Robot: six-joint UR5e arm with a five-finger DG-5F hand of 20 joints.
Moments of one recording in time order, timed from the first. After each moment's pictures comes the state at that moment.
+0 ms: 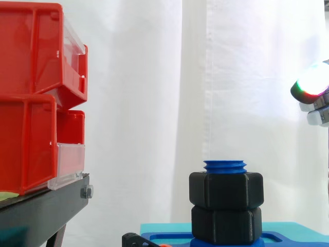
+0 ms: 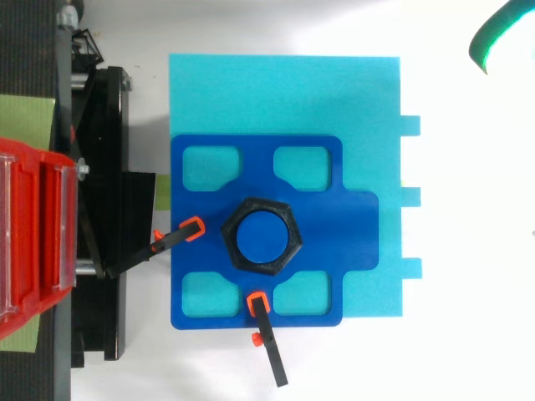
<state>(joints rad) 0.08 -1.68 -1.77 -2.90 -1.33 -0.40</state>
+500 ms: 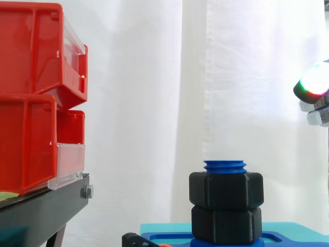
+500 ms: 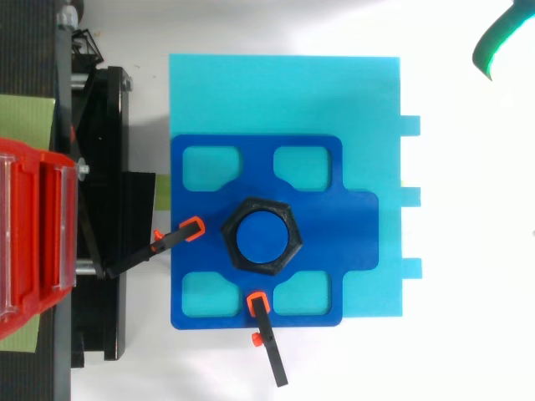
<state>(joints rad) 0.08 -1.68 -1.77 -2.90 -1.33 -0.40</state>
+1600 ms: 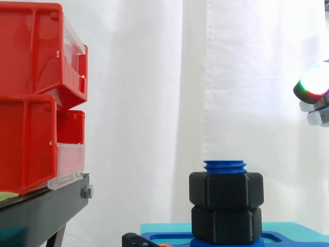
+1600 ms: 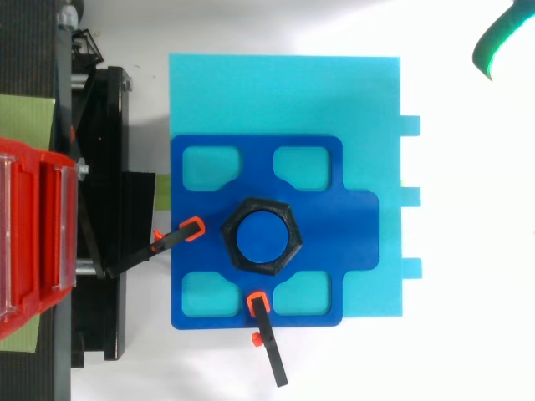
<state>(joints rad) 0.08 -1.68 -1.77 -2.90 -1.33 -0.40</state>
